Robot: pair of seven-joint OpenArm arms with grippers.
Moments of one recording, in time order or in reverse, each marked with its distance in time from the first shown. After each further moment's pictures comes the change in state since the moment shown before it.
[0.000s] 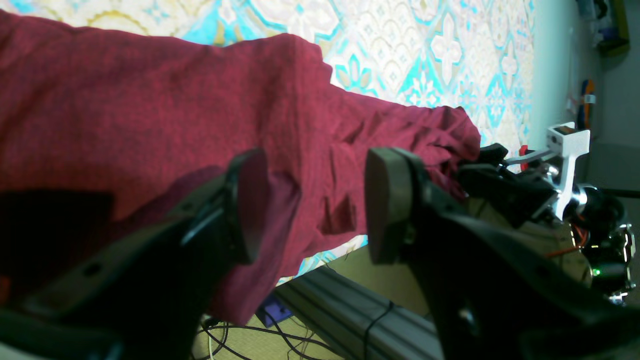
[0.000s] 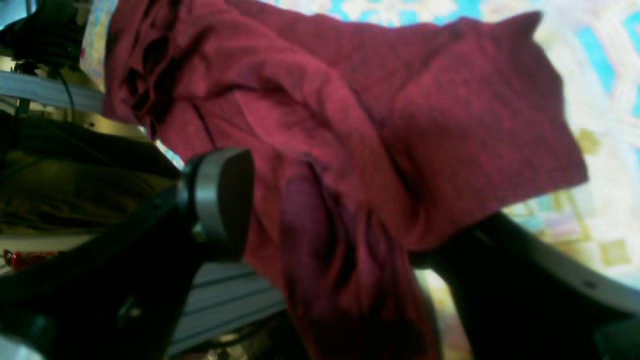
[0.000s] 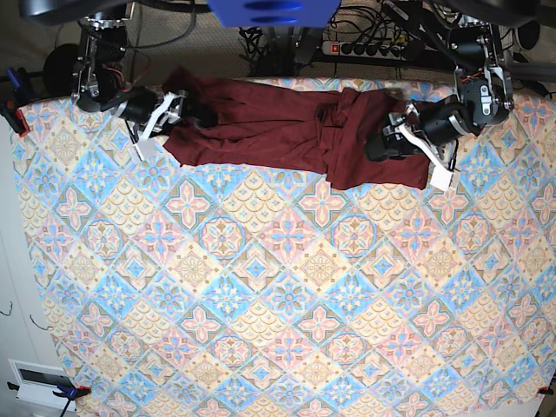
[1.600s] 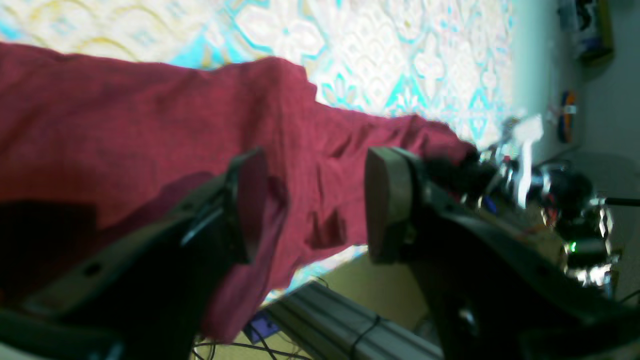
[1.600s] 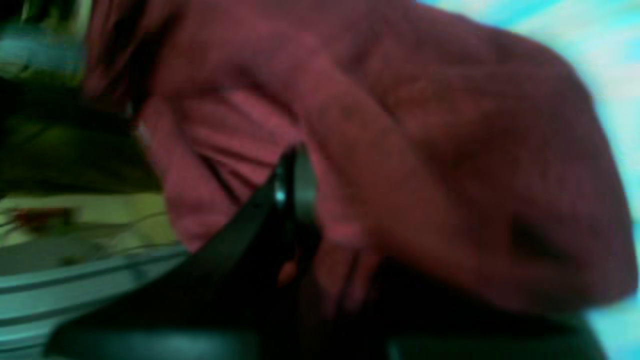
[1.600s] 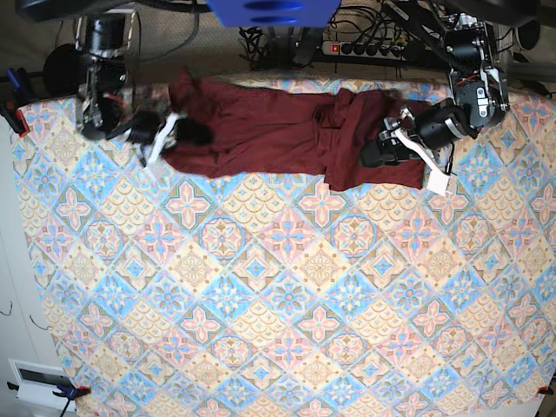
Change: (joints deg) left arm -1.4 2.4 -0.1 0.0 -0.2 0.0 0.1; right arm 12.5 4.6 -3.8 -10.7 -1.4 0.0 -3.5
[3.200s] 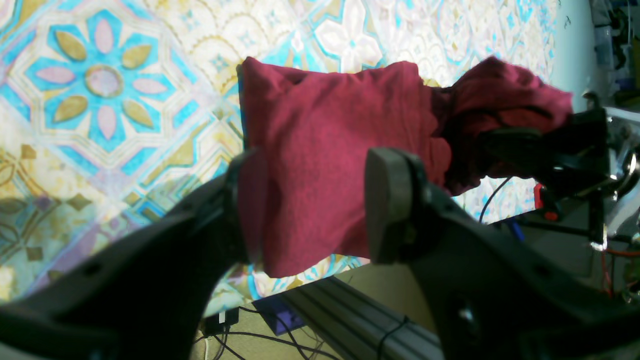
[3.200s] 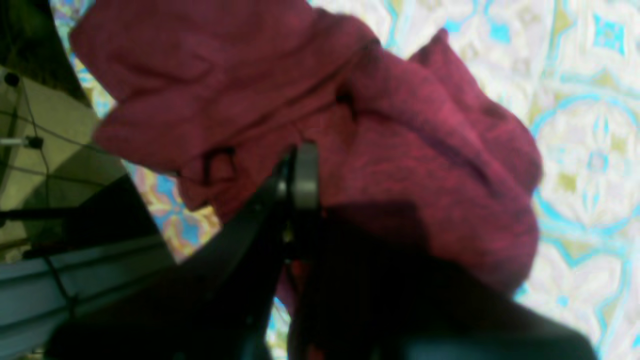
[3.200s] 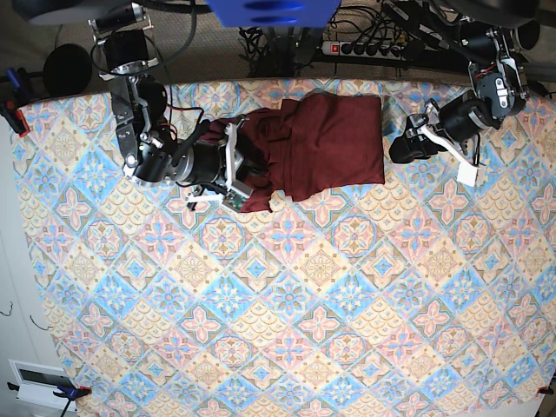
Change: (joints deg) left arm 3.5 -1.4 -8.2 0.0 0.2 0.0 0.0; right arm 6.8 -5.5 -24.1 29.9 -20.4 -1.3 -2.0
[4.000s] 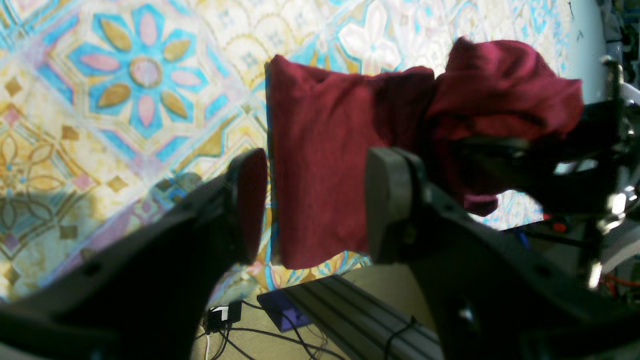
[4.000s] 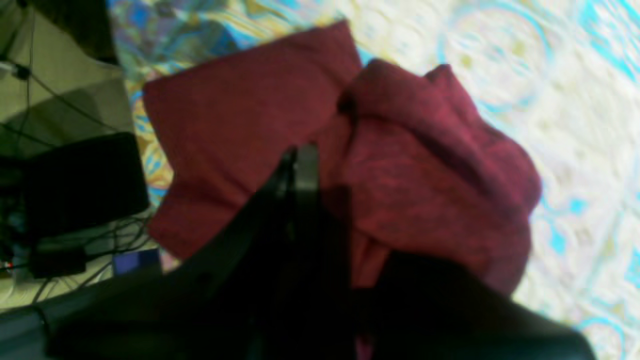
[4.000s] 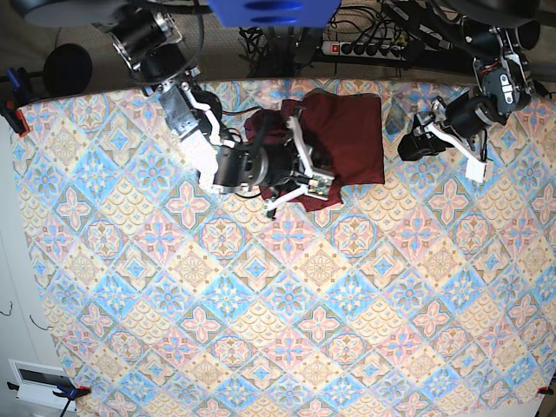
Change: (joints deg) left arm 1.0 -0.1 -2.2 0.0 0.2 0.0 0.1; right arm 8.1 -7.9 -18.5 -5.9 -13.2 0.2 4.5
